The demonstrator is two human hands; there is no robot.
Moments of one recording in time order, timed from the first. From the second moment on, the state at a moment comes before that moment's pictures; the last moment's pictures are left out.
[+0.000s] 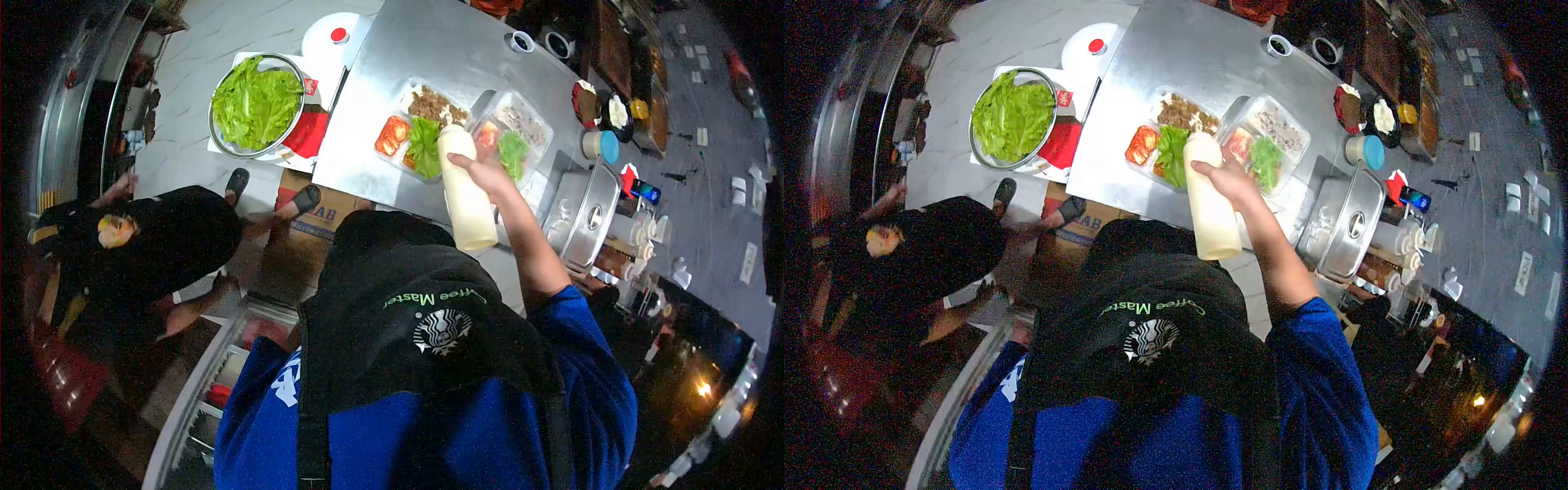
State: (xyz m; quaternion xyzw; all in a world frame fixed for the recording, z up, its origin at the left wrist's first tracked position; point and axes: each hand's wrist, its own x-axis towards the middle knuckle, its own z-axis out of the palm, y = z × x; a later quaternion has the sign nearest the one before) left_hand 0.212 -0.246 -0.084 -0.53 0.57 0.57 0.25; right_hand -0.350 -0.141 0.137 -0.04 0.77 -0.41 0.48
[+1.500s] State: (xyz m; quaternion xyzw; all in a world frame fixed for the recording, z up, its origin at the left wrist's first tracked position) left_hand -0.313 -0.025 0.024 -0.21 0.94 0.23 0.14; right_hand -0.680 0.389 0.257 -0.08 0.94 -0.31 -0.14
